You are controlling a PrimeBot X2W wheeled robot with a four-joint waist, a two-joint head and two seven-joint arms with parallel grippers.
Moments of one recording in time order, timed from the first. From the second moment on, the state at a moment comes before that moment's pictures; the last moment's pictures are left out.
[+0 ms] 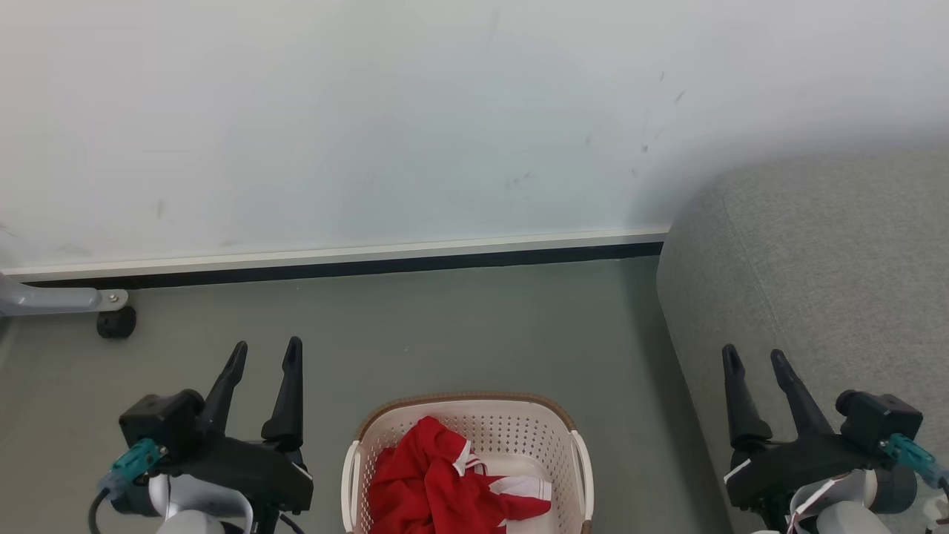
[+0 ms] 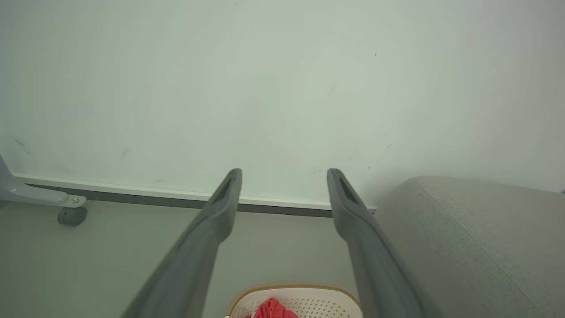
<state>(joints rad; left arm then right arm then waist) -0.21 0.24 -0.30 0.25 -0.67 0.06 -0.17 -0.18 -0.20 0.25 0.28 0.60 -0.03 -0.17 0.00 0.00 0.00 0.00</state>
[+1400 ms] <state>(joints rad) -0.21 0.23 -0.33 0.30 -0.44 0.12 -0.18 -0.20 -0.21 0.33 0.35 0.38 -0.07 -0.25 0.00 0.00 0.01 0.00</state>
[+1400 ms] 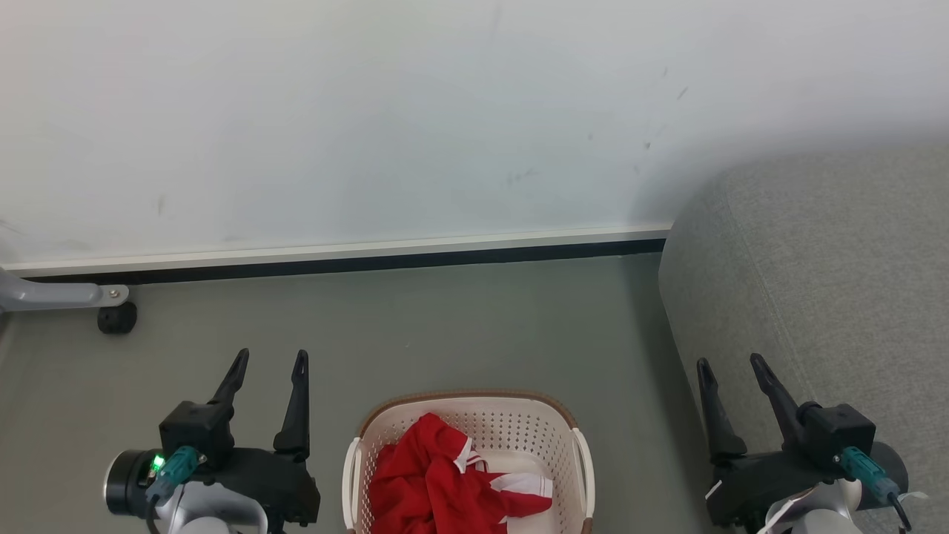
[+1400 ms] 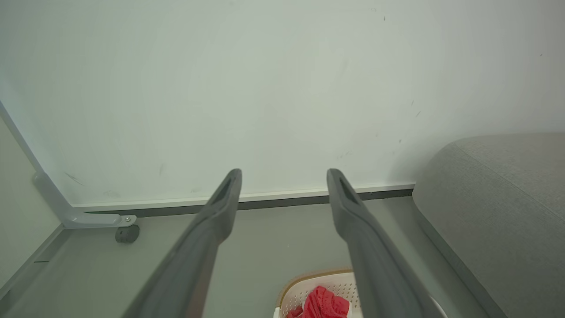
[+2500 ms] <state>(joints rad) -0.38 0.20 -0.37 0.25 -0.40 0.11 -0.13 -0.40 -0.19 0.35 0.18 0.31 -0.09 -0.25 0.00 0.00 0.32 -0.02</state>
